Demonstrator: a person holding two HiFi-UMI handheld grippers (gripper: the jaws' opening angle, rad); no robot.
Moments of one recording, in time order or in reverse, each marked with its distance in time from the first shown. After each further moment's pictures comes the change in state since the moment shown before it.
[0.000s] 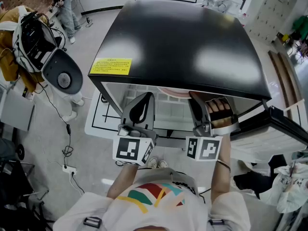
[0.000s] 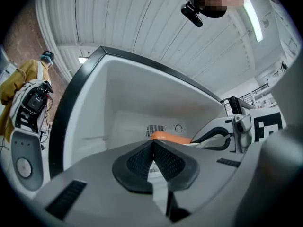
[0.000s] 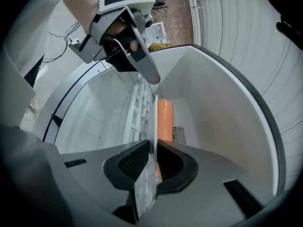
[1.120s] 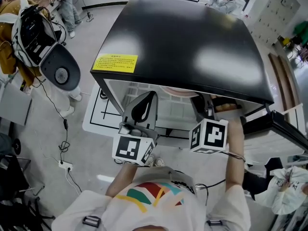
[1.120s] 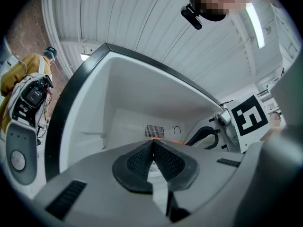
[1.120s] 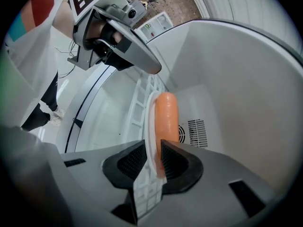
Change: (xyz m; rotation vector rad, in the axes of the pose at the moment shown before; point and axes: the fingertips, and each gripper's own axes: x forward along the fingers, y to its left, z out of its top) left arm 0.003 -0.004 -0.003 -0.046 -0.014 -0.028; right arm 0.018 0.010 -0.010 0.024 0.067 0.316
